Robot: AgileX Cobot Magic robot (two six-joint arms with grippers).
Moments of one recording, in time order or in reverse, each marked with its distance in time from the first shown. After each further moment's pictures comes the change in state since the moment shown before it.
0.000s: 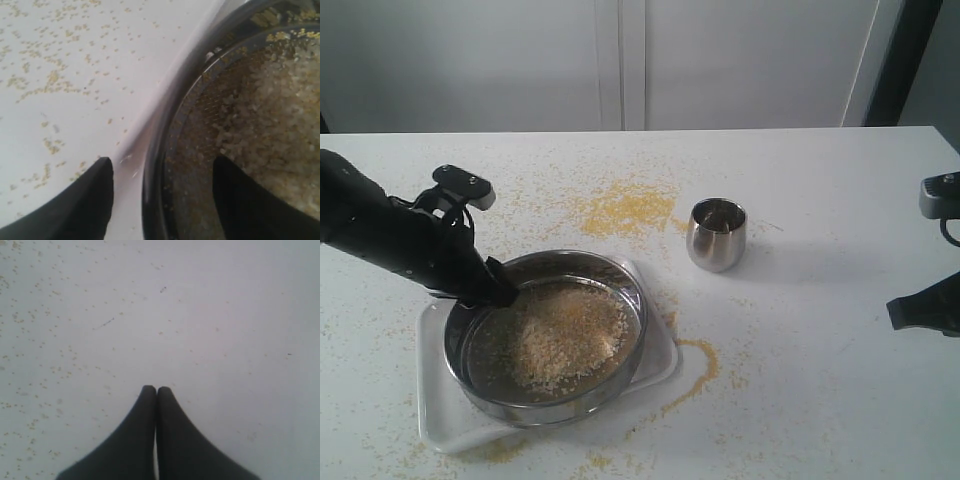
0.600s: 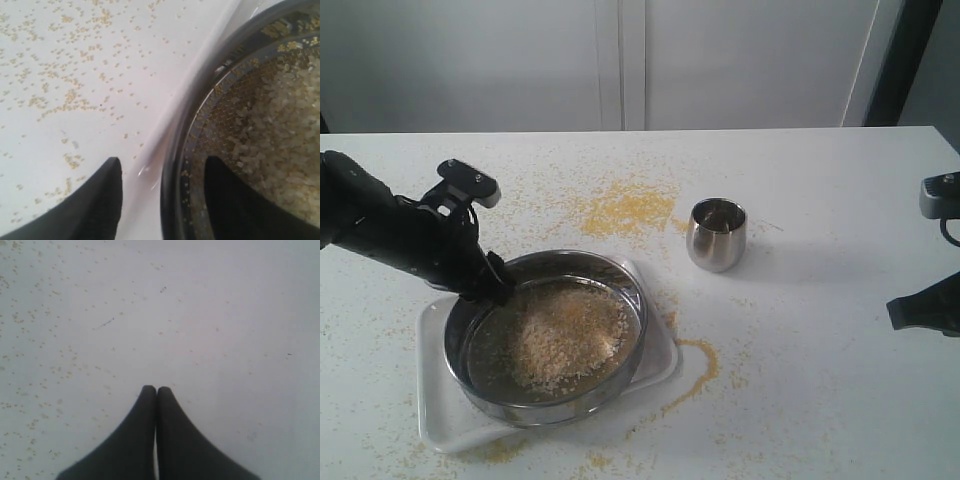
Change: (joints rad) left arm -0.018 0.000 0.000 -0.002 -0.068 0.037; right arm 0.000 0.000 0.000 0.000 0.000 0.000
